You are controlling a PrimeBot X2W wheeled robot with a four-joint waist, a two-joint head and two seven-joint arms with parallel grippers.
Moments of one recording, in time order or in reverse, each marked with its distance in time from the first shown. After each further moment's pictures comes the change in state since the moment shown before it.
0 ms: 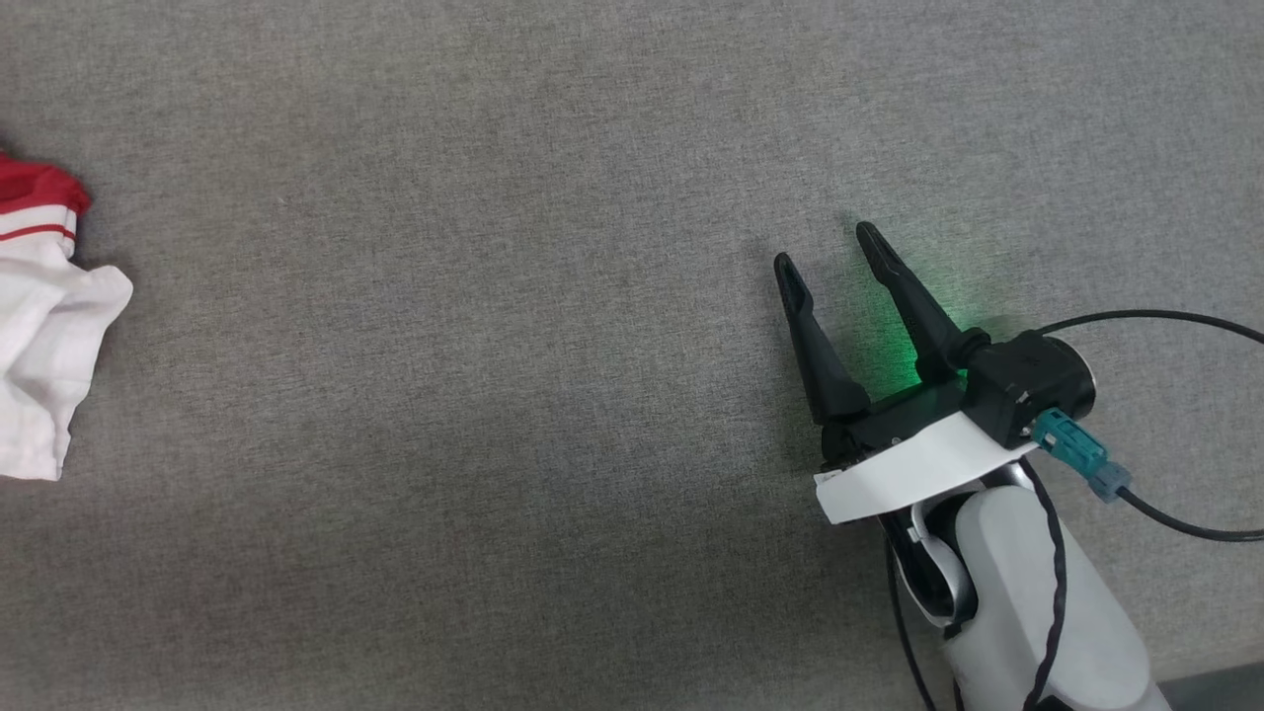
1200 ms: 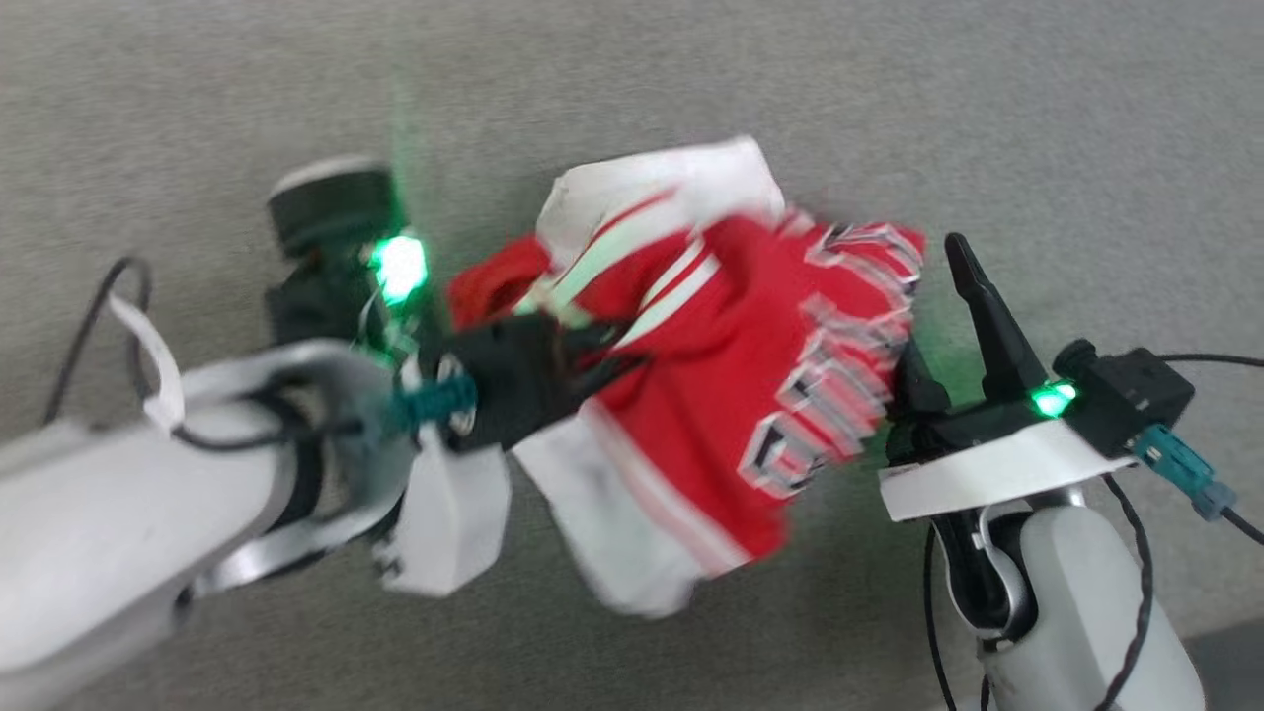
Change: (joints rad) left arm -0.173 -0.238 -0.239 -1.003 0.507 -0.002 0.041; right arm 0.058 0.000 -0.110 -0.041 0.141 0.000 0.000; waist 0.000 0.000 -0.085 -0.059
